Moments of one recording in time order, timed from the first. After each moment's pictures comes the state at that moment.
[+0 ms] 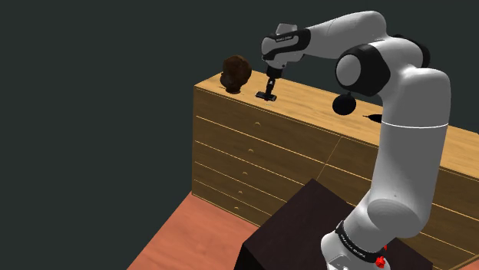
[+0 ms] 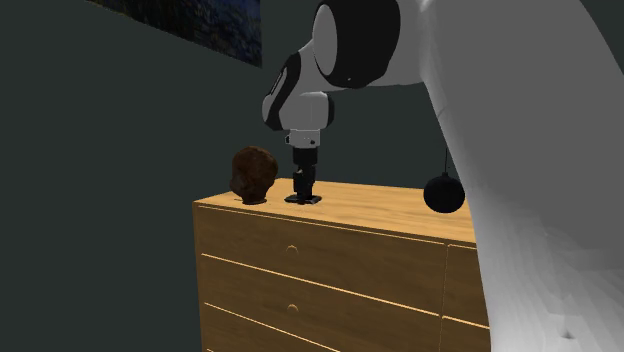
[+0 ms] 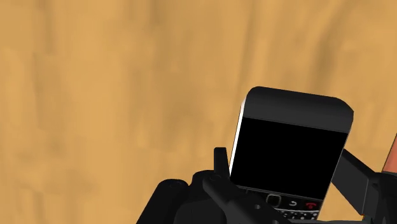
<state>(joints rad) -0.01 0.42 -0.44 -1.53 0.18 1.97 -1.04</state>
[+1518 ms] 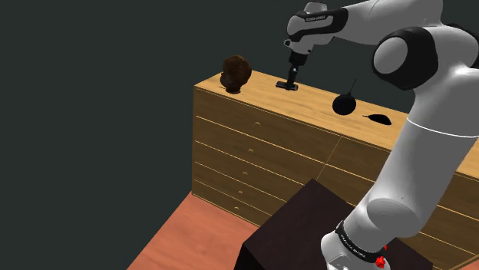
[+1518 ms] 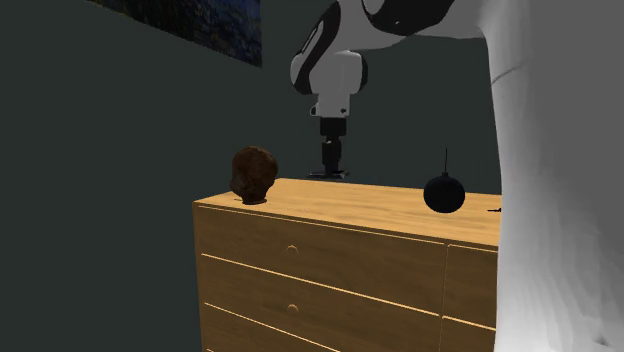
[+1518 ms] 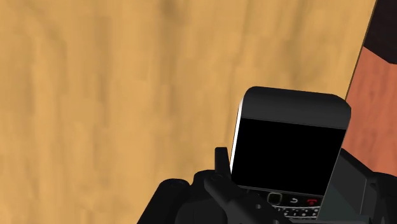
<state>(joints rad) -0.03 0.19 -0.49 -1.63 0.09 1.86 -1.09</state>
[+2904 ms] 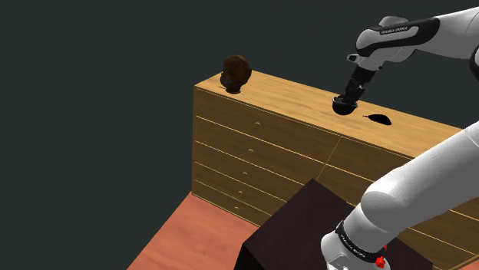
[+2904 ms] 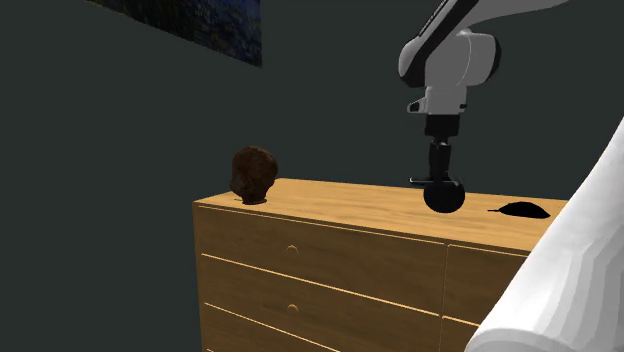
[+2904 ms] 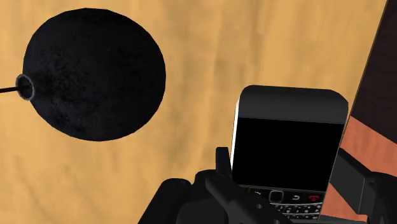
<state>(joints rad) -0.20 -0.26 -0.67 -2.07 -0.15 1.92 -1.37</state>
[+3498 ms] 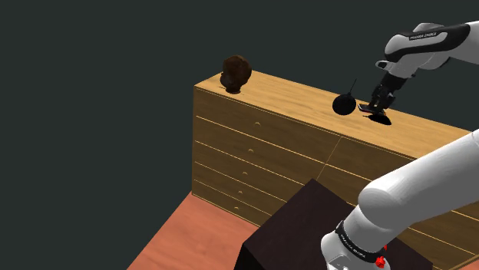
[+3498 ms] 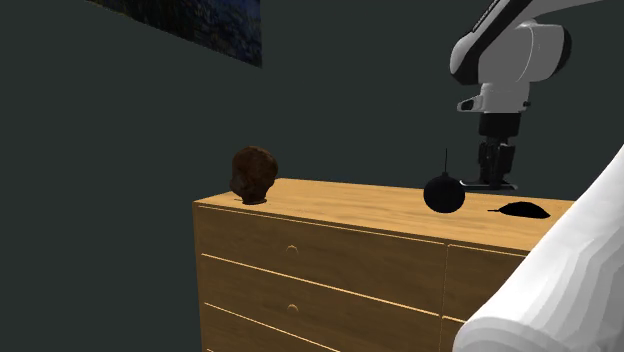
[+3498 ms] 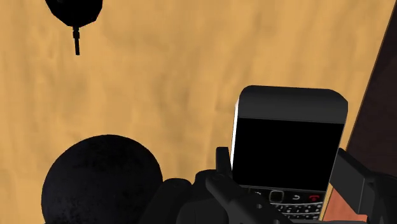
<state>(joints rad) -0.28 -0.32 -0.79 -2.08 -0.20 1.90 -1.55</state>
